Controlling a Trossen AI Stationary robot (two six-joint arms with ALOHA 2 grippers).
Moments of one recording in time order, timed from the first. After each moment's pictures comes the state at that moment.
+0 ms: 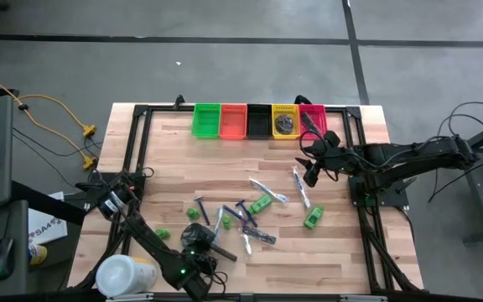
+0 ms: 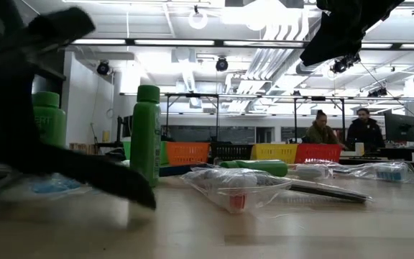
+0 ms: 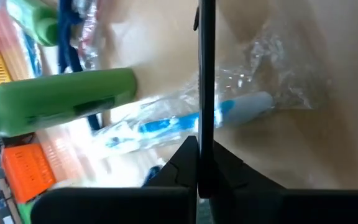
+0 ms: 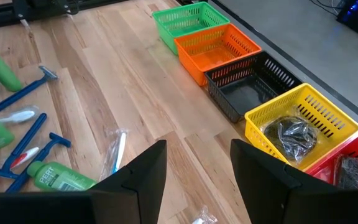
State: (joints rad) left arm -0.82 2.12 1.47 -0.98 -0.71 -0.27; right arm 0.09 0.91 0.76 -0.52 0.53 0.37
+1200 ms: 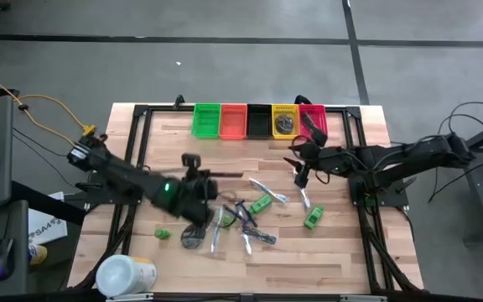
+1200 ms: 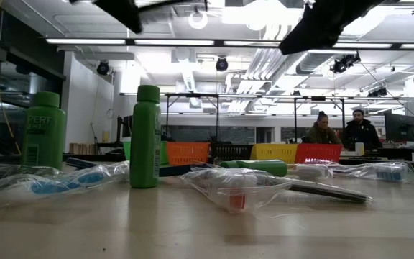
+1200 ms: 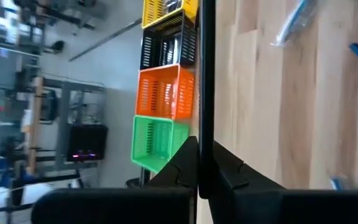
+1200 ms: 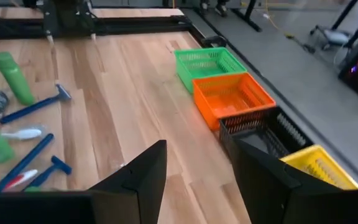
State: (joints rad) left arm -0.43 1.58 1.48 -1.29 -0.93 -0.31; right arm 0.09 1.02 0.76 -0.25 0.52 0.12
